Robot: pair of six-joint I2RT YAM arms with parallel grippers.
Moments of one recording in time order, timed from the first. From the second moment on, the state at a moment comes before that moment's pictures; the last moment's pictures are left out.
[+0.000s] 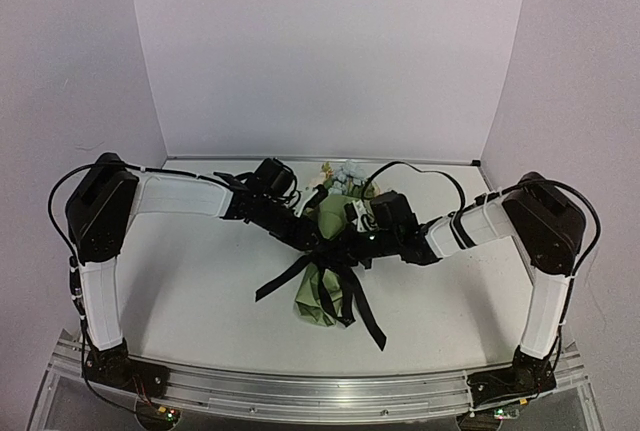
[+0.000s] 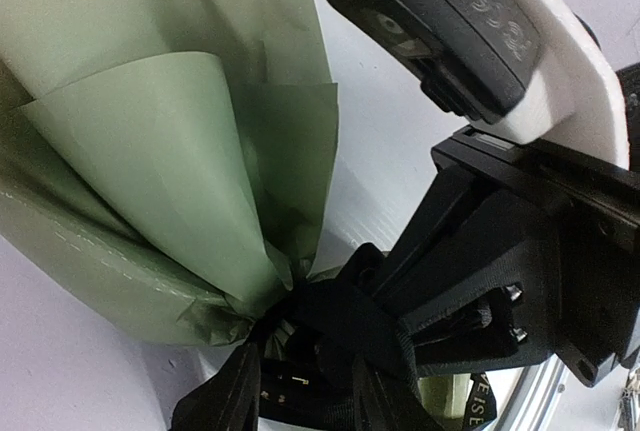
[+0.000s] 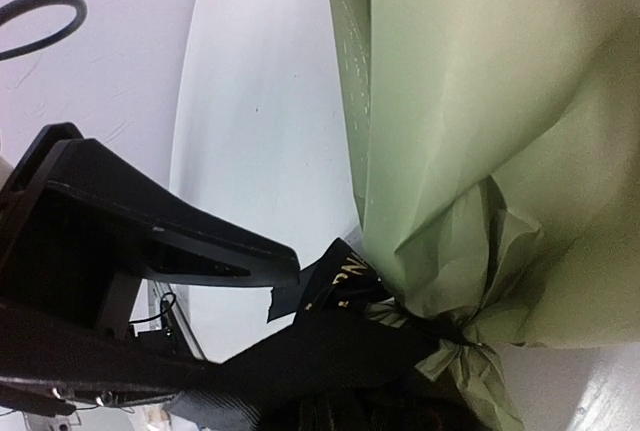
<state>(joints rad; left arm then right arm) -0.79 1.96 1.37 -0.27 0.45 -0.20 0.75 1.94 1.01 0.36 -0.46 0.96</state>
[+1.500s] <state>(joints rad) -0.83 1.90 1.21 -0.01 0.39 -0.10 0.71 2.03 1.11 0.31 -0.61 1.45</state>
